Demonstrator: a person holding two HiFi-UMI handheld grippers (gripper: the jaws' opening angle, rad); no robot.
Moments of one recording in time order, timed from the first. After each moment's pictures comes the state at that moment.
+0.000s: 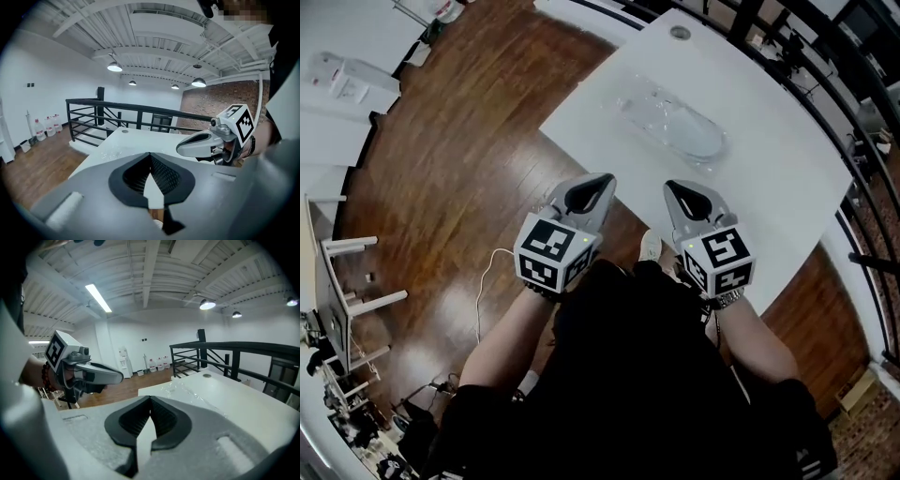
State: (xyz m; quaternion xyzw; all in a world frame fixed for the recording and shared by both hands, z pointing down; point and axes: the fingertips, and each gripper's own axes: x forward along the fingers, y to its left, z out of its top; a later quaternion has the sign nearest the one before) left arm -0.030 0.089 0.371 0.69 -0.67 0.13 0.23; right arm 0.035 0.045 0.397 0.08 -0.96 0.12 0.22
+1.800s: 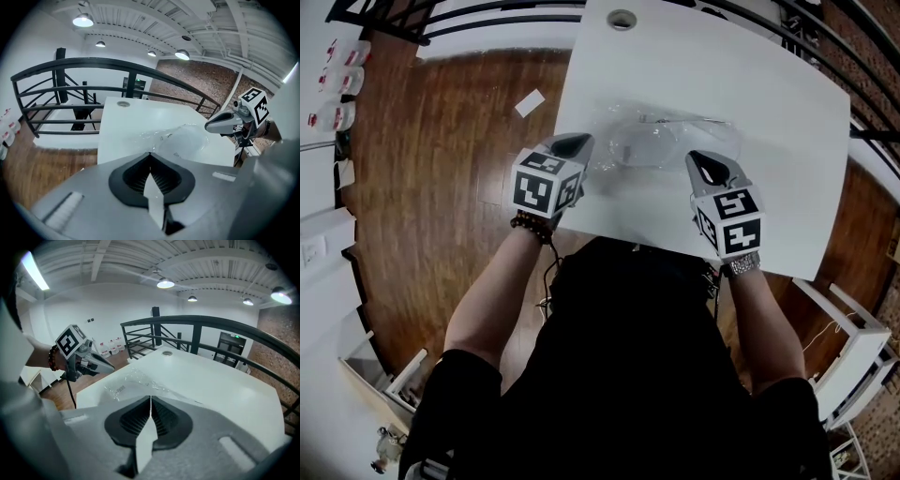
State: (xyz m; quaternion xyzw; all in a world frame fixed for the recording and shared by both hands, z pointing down) left arm -0.235 -0.112 0.533 0.79 -0.44 0.28 0.33; right arm -0.065 -0.113 0.506 0.35 -0.84 0.20 0.36
